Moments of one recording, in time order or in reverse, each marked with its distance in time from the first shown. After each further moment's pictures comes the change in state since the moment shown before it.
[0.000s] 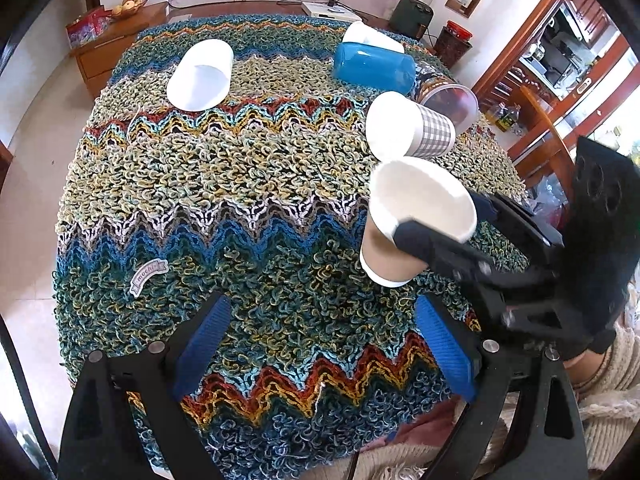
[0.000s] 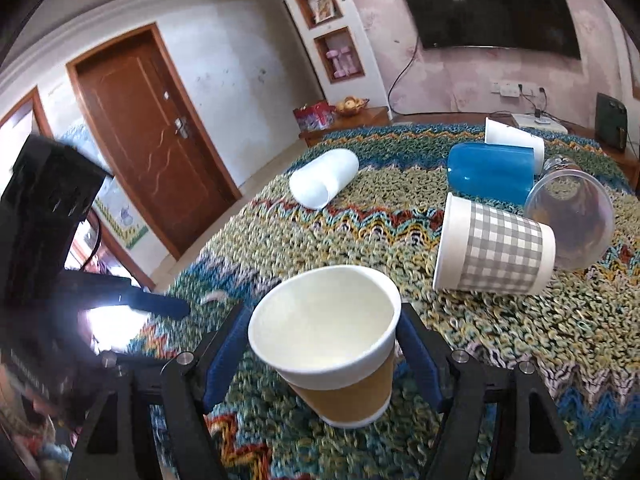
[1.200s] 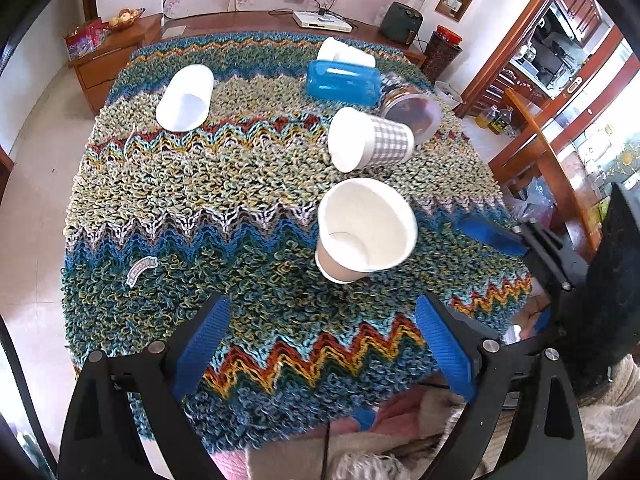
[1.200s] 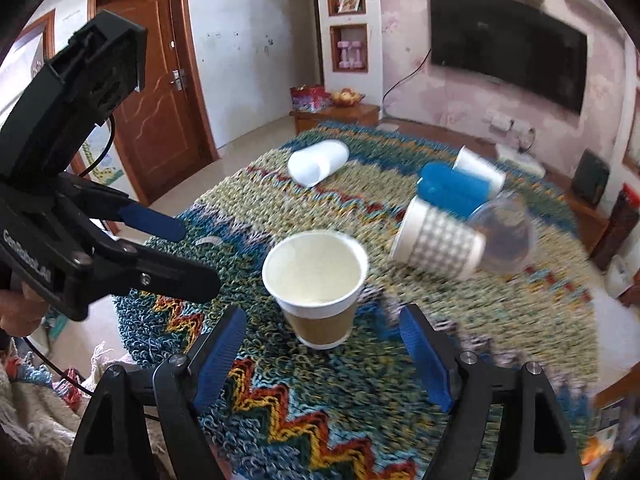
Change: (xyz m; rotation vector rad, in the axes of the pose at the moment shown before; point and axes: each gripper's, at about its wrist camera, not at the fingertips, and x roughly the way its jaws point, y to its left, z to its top) left arm -0.033 -0.043 -0.001 0.015 -0.032 0.003; right arm -0.072 0.036 -0.012 -0.202 0.057 -0.190
